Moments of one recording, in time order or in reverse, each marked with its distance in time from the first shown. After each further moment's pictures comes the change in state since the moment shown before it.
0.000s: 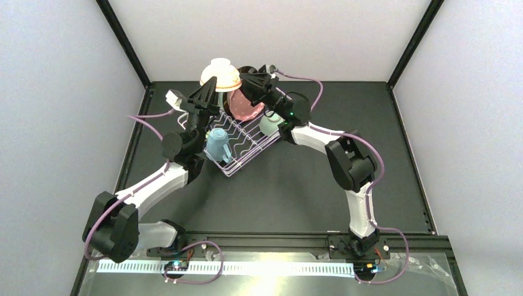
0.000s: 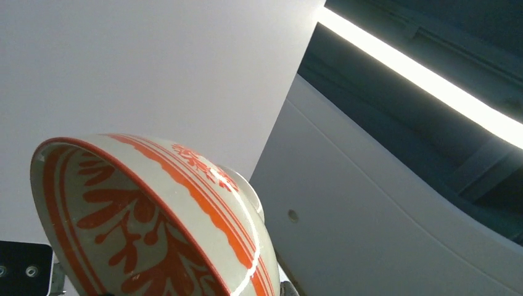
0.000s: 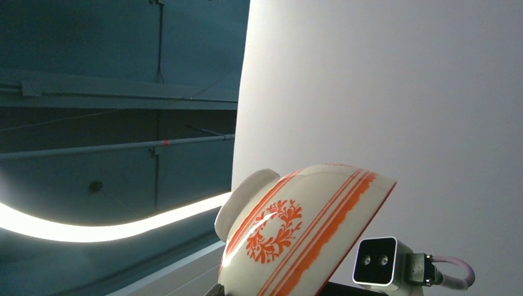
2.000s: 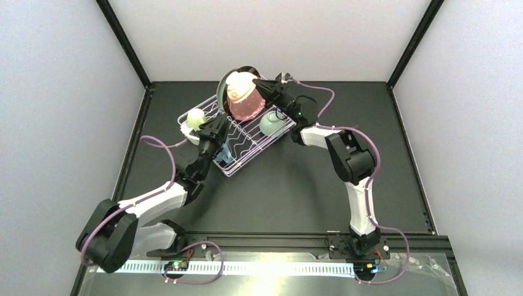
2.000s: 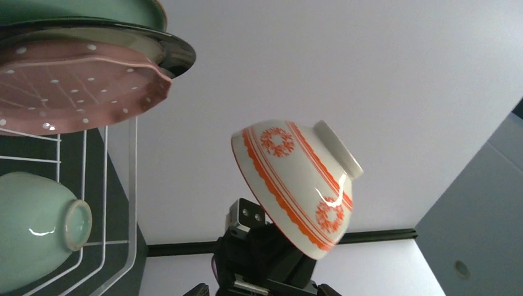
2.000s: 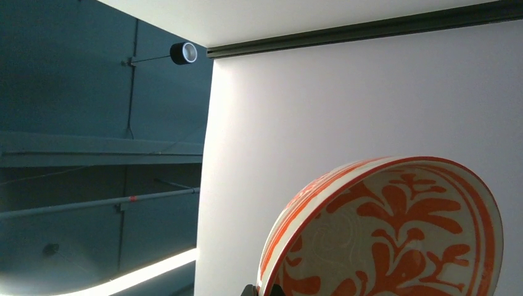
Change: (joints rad) left arm -0.064 -0.127 -0.314 -0.336 -0.145 0.044; right arm -0.107 0.075 -0.098 0.009 0.023 -0.023
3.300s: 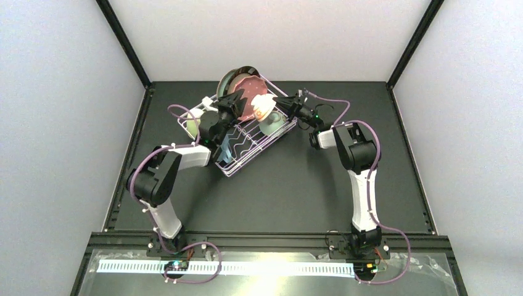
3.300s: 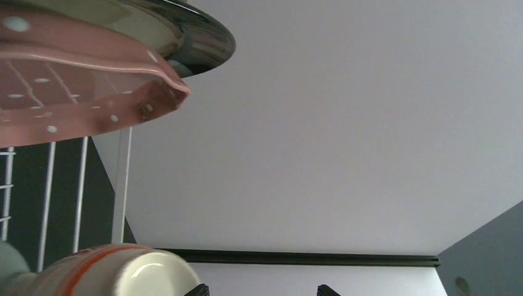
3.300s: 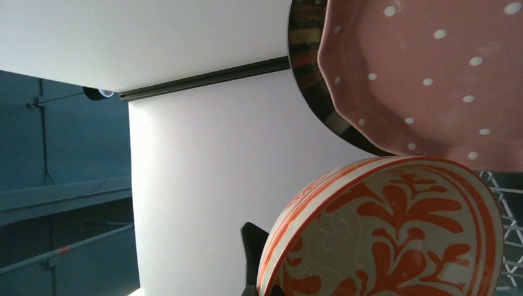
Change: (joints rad) left arm 0.103 0.612 0.425 0.127 0.166 -0.119; right arm -0.207 0.111 -0.137 -0.001 -0.284 -0.004
